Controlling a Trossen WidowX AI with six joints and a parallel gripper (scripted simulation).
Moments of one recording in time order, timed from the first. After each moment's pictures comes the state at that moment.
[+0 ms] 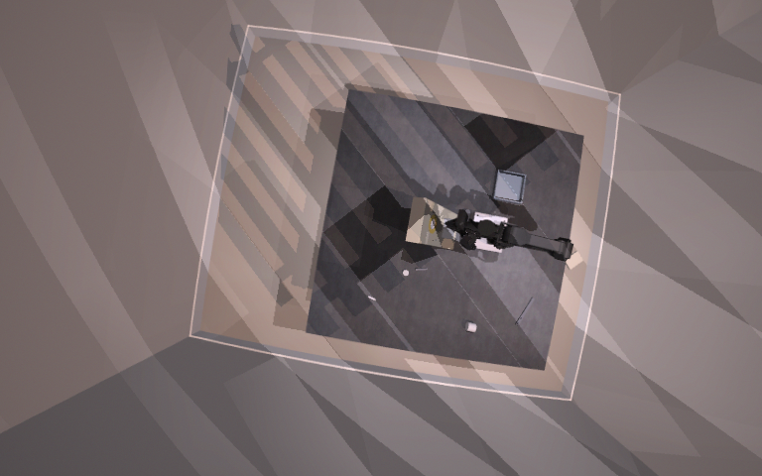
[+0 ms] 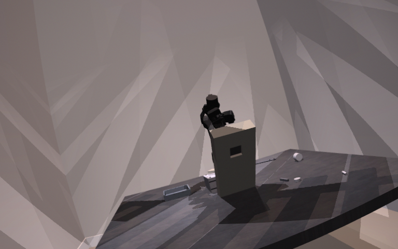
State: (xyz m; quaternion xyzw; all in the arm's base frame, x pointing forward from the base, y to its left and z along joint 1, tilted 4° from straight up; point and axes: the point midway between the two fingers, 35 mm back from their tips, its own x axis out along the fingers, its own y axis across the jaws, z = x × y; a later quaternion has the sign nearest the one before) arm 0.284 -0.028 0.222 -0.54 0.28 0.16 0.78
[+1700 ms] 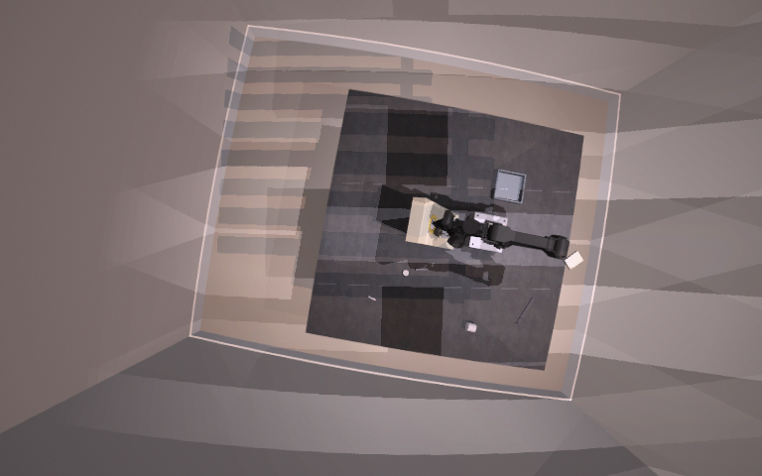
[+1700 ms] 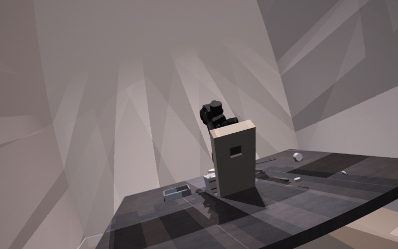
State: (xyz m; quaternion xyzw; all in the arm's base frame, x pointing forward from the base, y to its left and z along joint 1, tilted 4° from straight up) arm 0.322 -0.025 0.183 -0.55 0.27 0.18 0.77
